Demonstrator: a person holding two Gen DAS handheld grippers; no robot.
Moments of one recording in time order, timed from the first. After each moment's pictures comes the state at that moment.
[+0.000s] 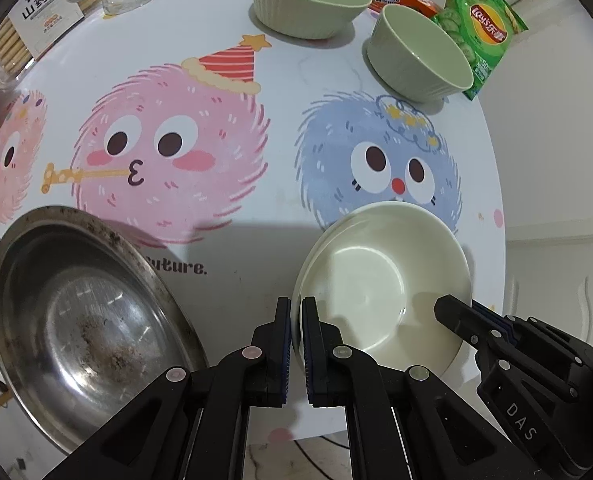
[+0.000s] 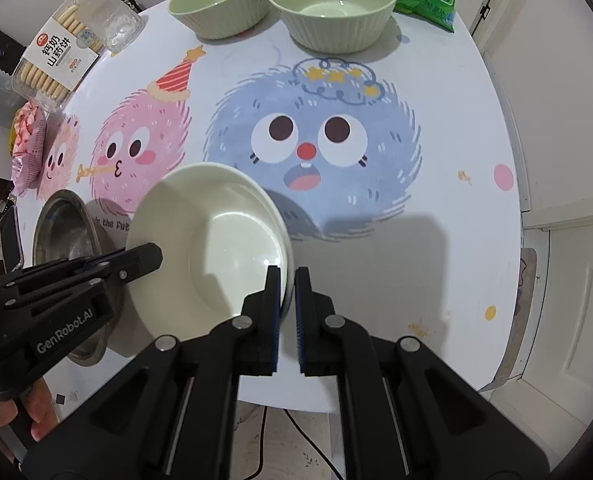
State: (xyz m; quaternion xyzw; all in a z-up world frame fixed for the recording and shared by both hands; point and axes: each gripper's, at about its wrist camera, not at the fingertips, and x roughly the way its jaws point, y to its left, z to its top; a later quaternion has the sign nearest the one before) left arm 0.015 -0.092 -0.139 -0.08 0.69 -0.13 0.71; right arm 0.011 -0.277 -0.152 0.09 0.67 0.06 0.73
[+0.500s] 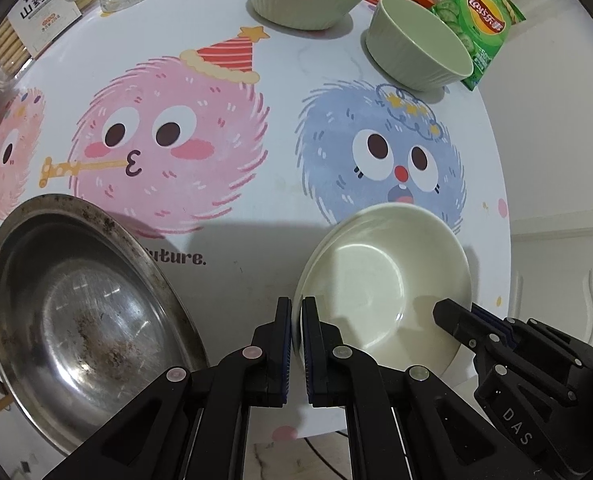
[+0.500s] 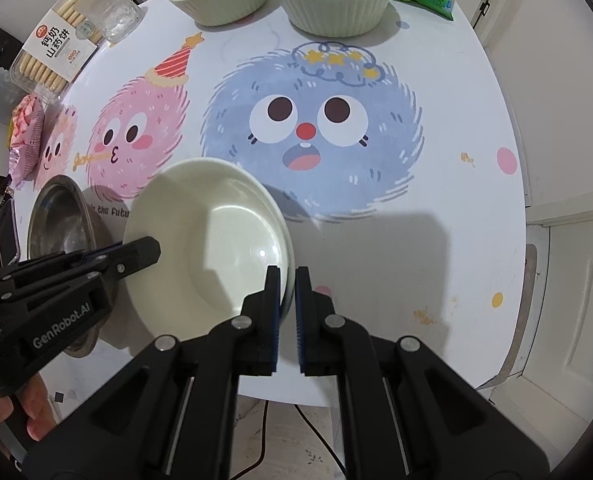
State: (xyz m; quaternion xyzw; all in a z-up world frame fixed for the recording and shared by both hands) left arm 0.011 -0.098 -0.150 -0.07 0.69 -0.13 0.71; right arm 0.001 -0.274 -0.160 0.08 0.68 0.06 0.73
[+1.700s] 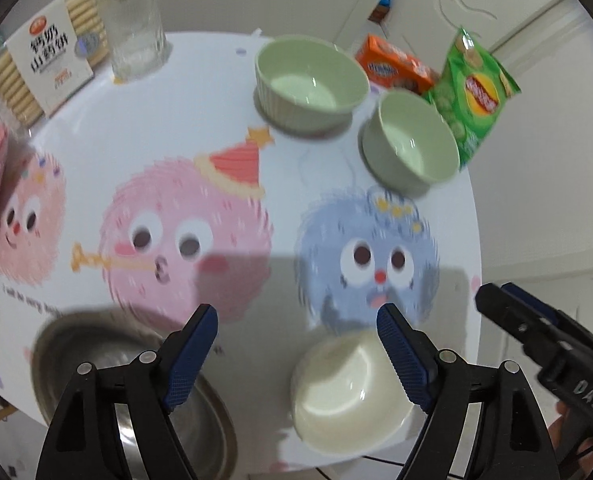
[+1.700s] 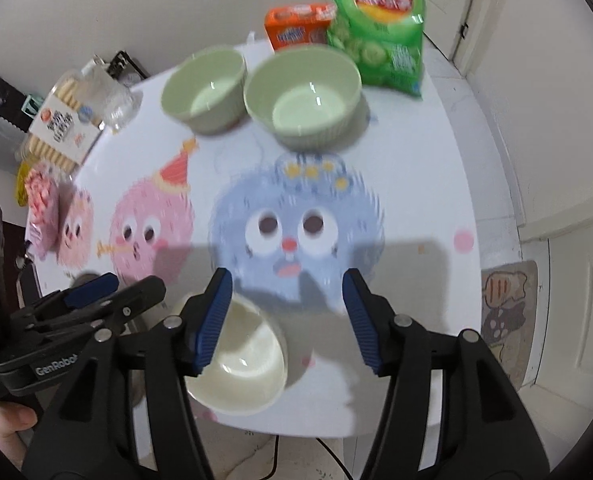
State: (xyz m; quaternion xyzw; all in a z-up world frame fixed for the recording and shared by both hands) left arm 0.069 -0.086 -0.091 -0.10 0.64 -0.11 0.75; right arm 0.065 -0.307 -0.093 0.12 0.62 0.04 0.77
